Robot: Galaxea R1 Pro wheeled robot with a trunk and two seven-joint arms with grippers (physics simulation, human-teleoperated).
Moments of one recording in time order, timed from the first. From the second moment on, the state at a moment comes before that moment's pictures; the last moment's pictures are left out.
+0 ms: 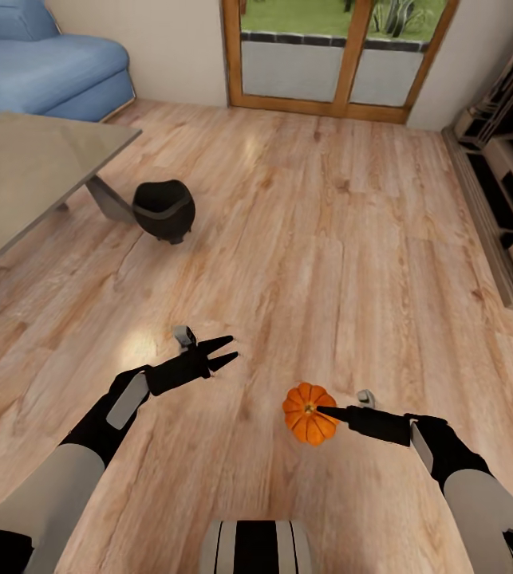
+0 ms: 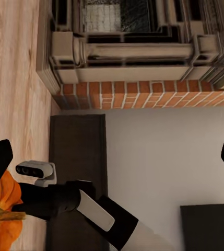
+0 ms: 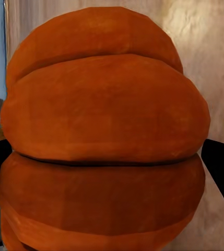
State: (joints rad) left arm -0.80 0.09 -0.18 -0.79 0.90 0.80 -1.02; right arm -0.77 -0.16 -0.32 -0.48 0.10 0.50 1.20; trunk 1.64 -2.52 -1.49
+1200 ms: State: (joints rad) left arm -0.81 0.06 -0.18 -0.86 0.90 0.81 -0.82; right arm -0.76 -0.16 -0.32 -0.47 0.10 0.50 1.20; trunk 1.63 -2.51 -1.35
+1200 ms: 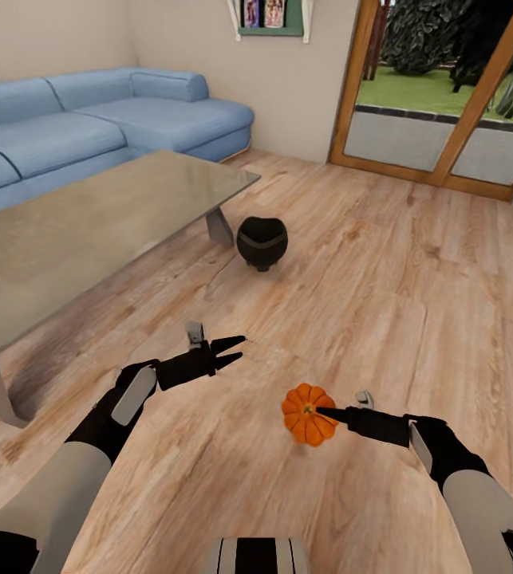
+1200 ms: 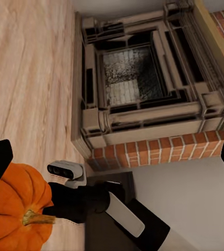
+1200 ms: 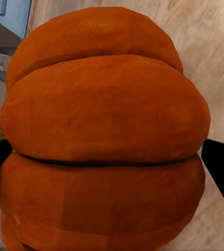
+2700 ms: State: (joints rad) left arm -0.81 0.10 -0.18 -0.86 0.91 0.82 -0.83; right arm -0.76 -0.16 -0.32 -0.47 0.10 0.50 1.20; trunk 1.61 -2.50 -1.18
